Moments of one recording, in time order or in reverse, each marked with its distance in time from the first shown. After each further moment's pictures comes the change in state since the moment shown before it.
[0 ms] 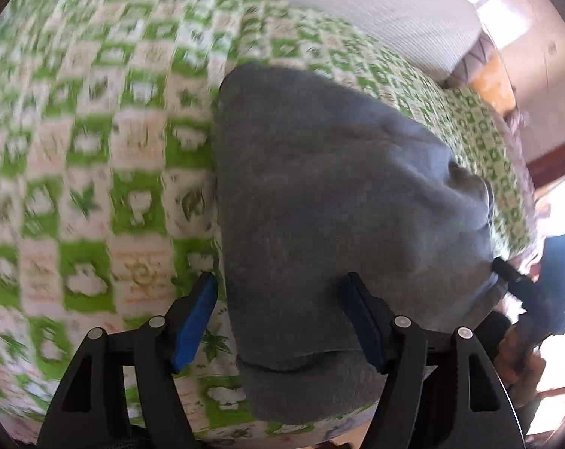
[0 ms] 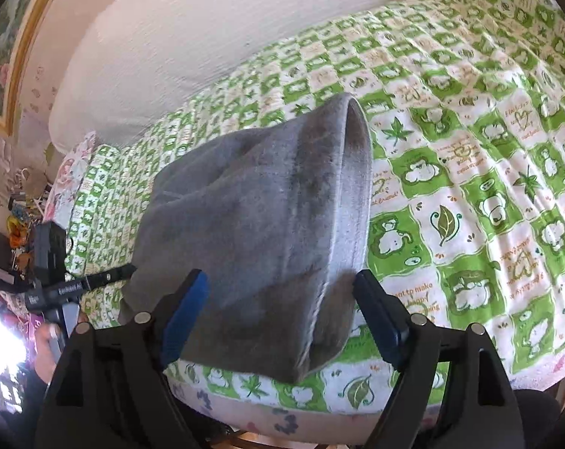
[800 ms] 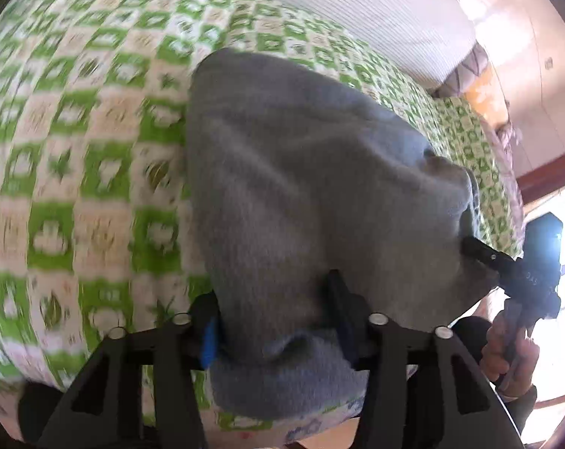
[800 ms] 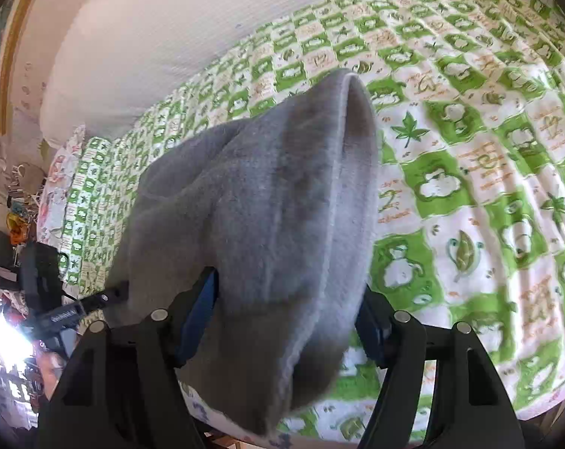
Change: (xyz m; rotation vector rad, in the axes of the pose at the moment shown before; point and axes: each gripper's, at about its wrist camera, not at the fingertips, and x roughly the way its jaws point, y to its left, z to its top) left arm 0.001 -0.022 -0.020 -0.053 -0.049 -0.045; right arm 0.022 -0.006 0.024 -0.007 0.071 0.009
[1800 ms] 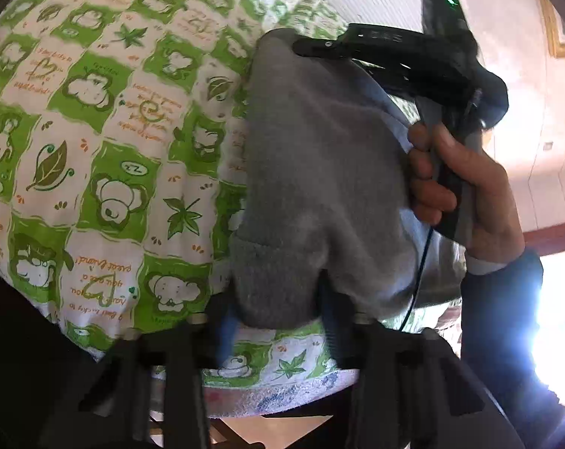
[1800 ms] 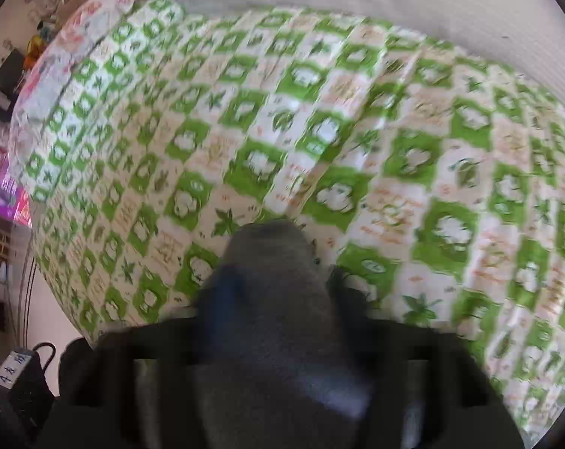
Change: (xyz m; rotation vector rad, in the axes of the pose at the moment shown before) left arm 0.000 0.030 -0.047 -0.236 -0.037 -0.145; right arm 0.209 0.229 0.082 -0.590 0.296 -0.022
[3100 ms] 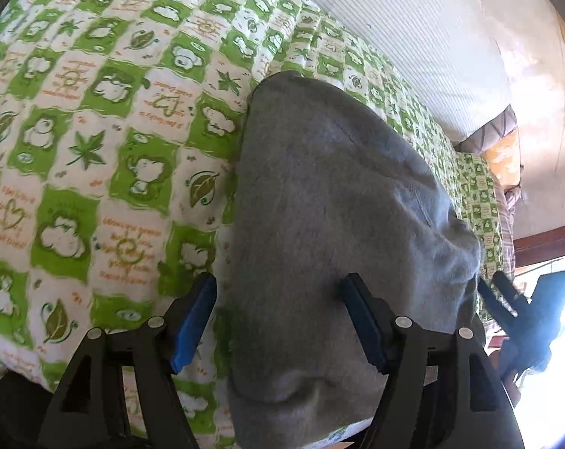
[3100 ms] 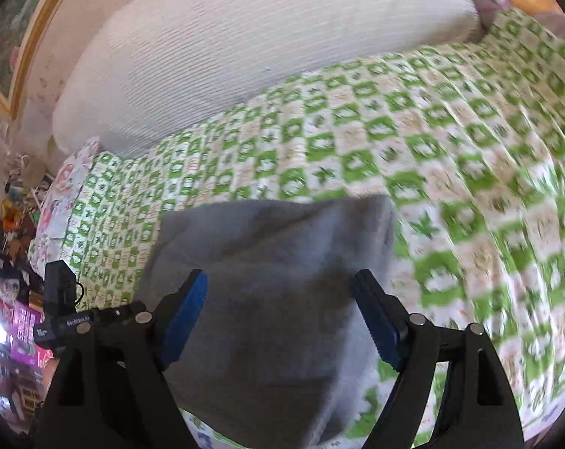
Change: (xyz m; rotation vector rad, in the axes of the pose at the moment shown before) left arm 0.011 -0.014 0.068 0.043 -0.006 0.125; right arm -0.183 -0.110 -0.216 0.515 -0.404 -0.067
